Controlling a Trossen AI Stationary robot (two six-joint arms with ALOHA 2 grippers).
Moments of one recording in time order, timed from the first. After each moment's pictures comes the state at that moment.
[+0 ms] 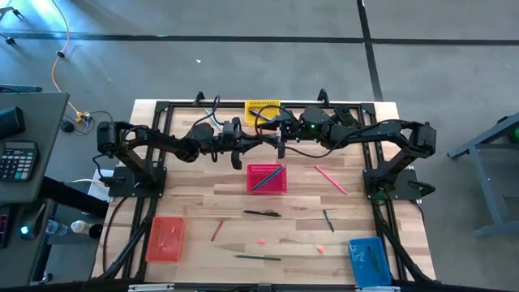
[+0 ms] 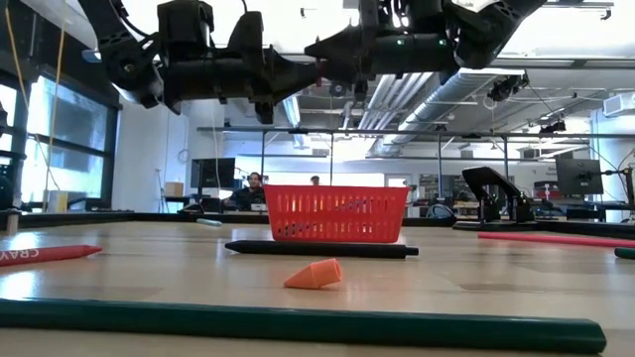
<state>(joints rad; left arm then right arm) 0.40 1.60 0.56 1.15 0.20 -0.22 -0.30 1.59 0.90 0.68 -0.29 0.15</state>
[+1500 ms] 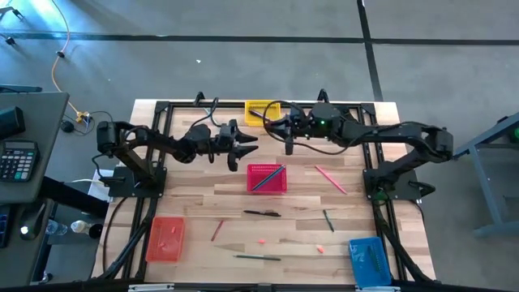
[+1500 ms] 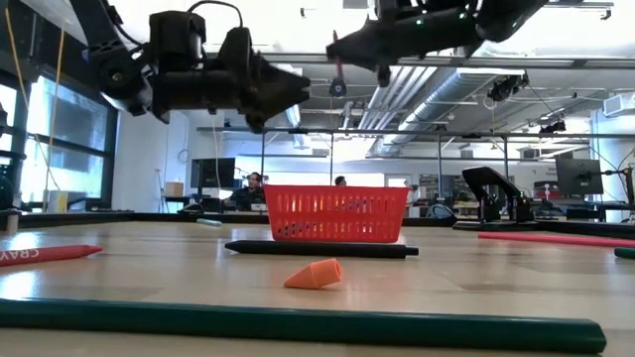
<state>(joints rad) 0.42 1.60 0.49 1.18 0.24 -0.18 -0.30 1.41 0.90 0.39 -0.18 0.14</state>
